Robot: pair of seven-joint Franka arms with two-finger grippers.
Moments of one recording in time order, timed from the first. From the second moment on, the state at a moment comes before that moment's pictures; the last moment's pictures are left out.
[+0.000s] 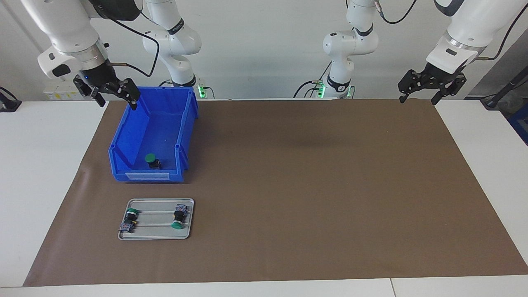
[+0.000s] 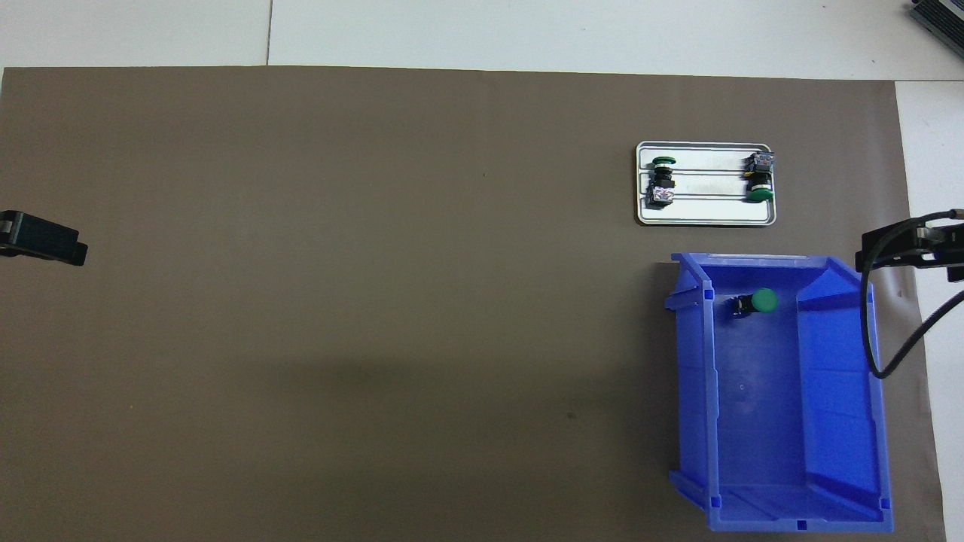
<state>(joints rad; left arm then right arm) 0.01 0.01 -0.05 -1.47 0.00 1.44 0.13 0.00 -0.03 -0.04 -1.58 -0.04 1.49 0.10</state>
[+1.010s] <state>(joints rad) 0.01 0.01 -0.05 -1.47 0.00 1.44 0.13 0.00 -0.03 -0.04 -1.58 -0.04 1.49 0.10</state>
